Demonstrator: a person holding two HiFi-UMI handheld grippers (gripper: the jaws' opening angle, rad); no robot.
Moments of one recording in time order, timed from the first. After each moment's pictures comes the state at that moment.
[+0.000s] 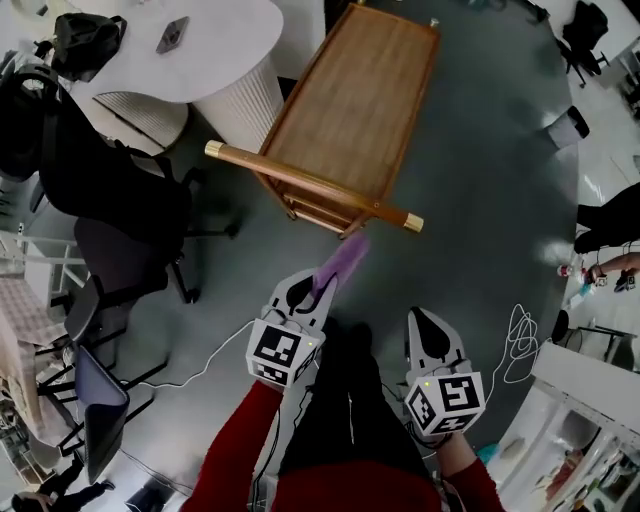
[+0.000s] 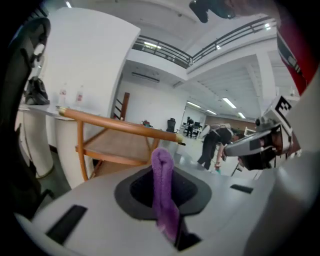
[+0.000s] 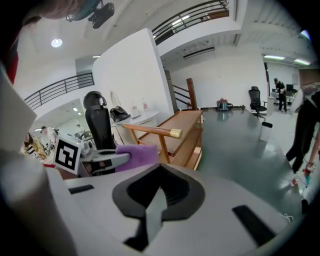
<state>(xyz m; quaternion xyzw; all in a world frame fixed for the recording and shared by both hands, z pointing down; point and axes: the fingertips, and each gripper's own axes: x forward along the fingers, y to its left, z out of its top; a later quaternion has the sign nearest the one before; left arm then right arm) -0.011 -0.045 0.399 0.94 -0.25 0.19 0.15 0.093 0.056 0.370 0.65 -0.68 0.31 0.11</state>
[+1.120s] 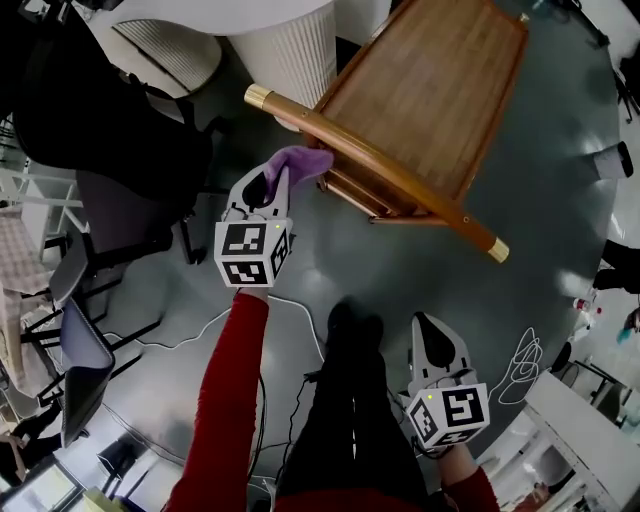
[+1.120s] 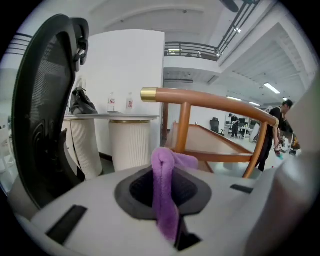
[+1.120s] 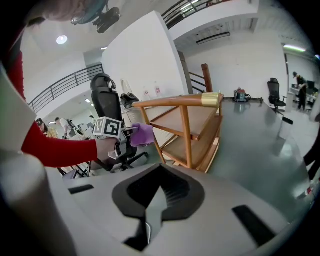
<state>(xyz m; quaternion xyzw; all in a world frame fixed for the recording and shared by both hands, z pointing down) -0.126 -0.245 0.450 0.85 -0.49 0.18 0.10 0.050 0.022 0.423 0.58 -0.73 0.34 0.15</state>
